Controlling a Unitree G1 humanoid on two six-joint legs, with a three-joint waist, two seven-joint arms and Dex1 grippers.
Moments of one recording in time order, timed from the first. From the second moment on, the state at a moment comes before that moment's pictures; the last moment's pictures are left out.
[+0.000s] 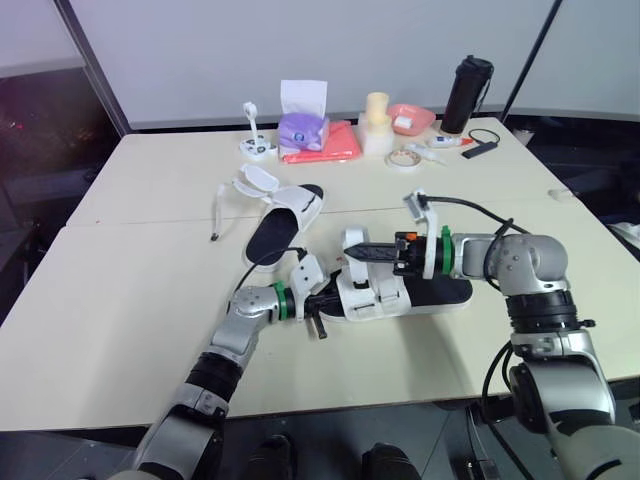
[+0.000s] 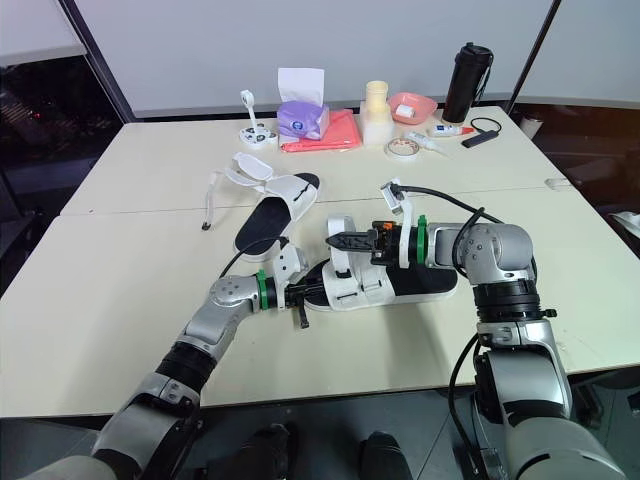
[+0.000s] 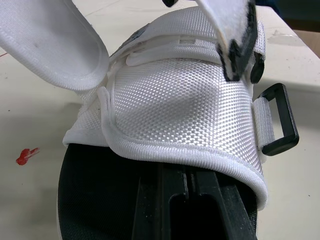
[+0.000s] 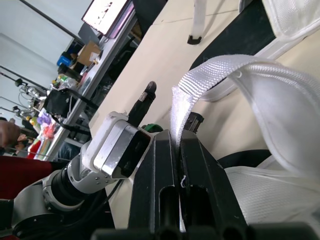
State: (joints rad) left arm -0.57 0.16 -0.22 0.46 -0.12 -0.01 -0.98; right arm -0.83 -0.50 -0.04 0.24 0.75 1.24 0.89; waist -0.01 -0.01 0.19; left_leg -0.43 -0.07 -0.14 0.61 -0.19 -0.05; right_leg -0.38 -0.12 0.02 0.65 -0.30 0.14
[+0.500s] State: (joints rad) left arm -0.57 0.16 -0.22 0.45 -0.12 -0.01 -0.98; right arm -0.76 -0.51 -0.01 0.20 0.74 1.24 0.90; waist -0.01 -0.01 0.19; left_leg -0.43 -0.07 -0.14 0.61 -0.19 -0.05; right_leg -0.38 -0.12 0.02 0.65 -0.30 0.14
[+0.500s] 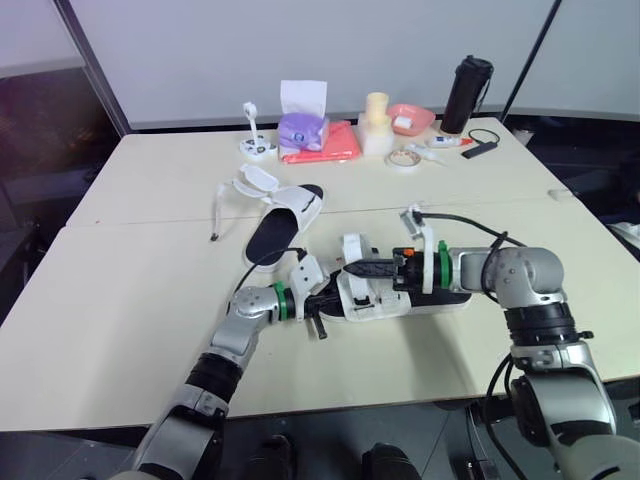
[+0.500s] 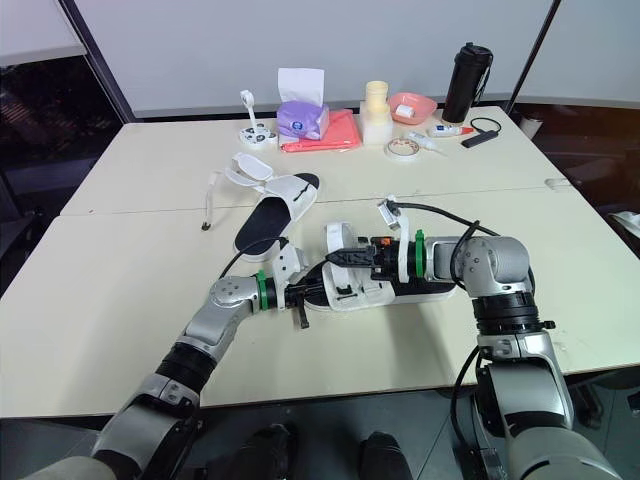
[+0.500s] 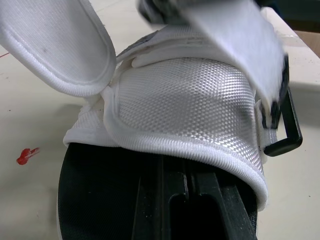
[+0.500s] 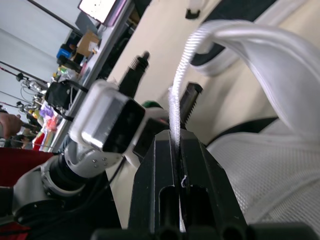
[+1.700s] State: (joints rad) left arm -0.56 0.16 -0.22 0.44 -0.12 -0.01 -0.96; right arm -0.67 -0.70 0.31 -0.06 0.37 0.77 1.12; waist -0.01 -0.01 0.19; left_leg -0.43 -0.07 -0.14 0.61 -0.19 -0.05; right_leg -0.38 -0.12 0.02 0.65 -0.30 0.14
